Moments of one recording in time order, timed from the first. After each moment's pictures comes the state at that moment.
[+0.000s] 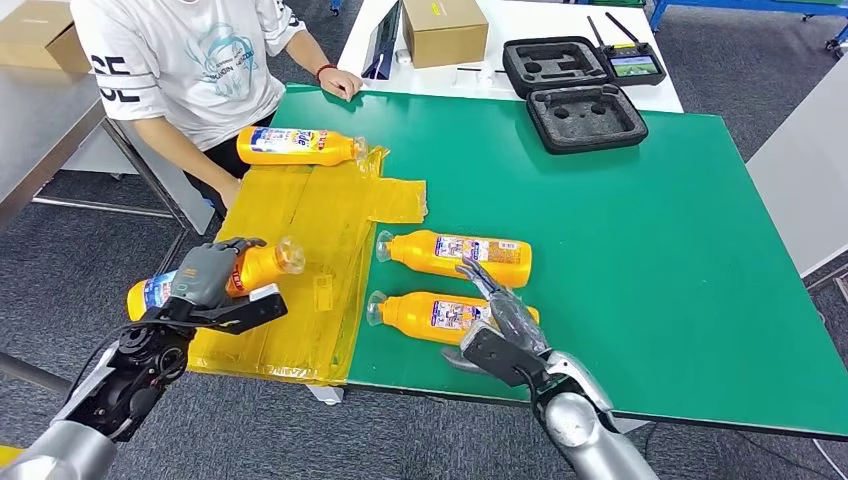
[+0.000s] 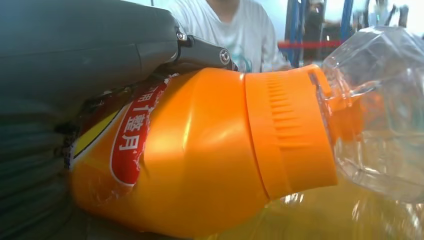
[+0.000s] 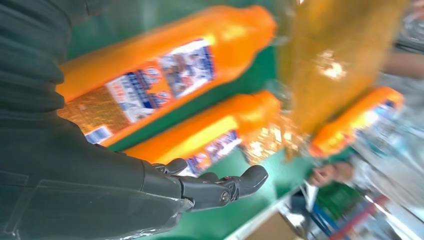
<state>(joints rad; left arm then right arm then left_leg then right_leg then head) -0.39 0.35 -0.36 -1.09 -0.94 0.17 -0.25 -0.22 -0.10 0.48 -1.36 0.60 -0.06 -0.25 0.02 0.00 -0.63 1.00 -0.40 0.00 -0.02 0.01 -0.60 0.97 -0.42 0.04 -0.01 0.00</state>
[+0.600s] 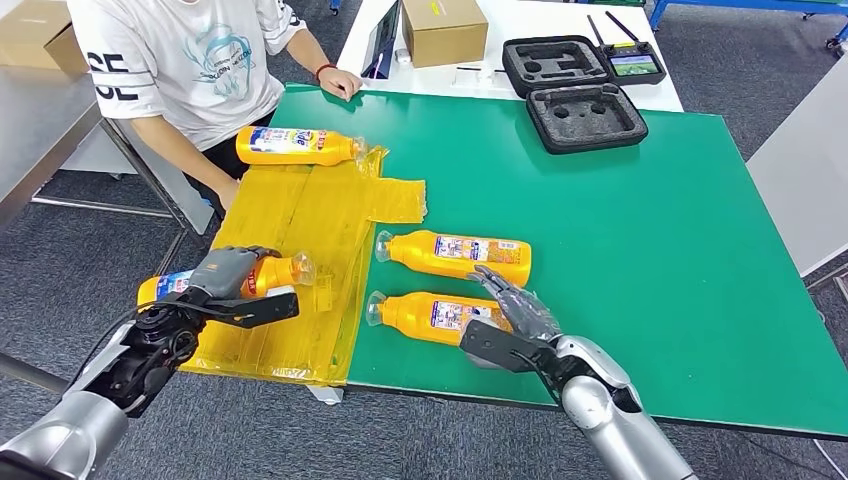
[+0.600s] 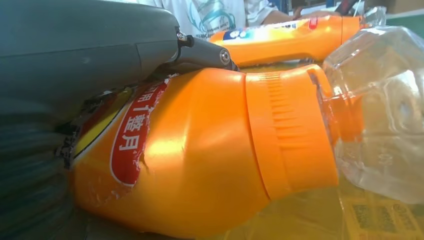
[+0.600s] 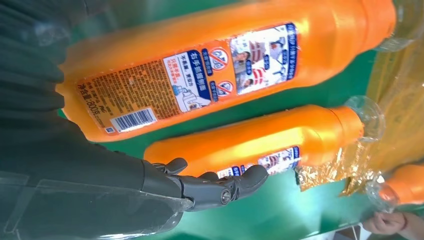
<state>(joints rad) -0.51 0.33 -0.45 -0.91 -0.96 0.01 -0.25 -0.30 -0.18 0.51 -1.32 0.72 0.06 -0.11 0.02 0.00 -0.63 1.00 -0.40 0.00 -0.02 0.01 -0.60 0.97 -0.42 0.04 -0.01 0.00</state>
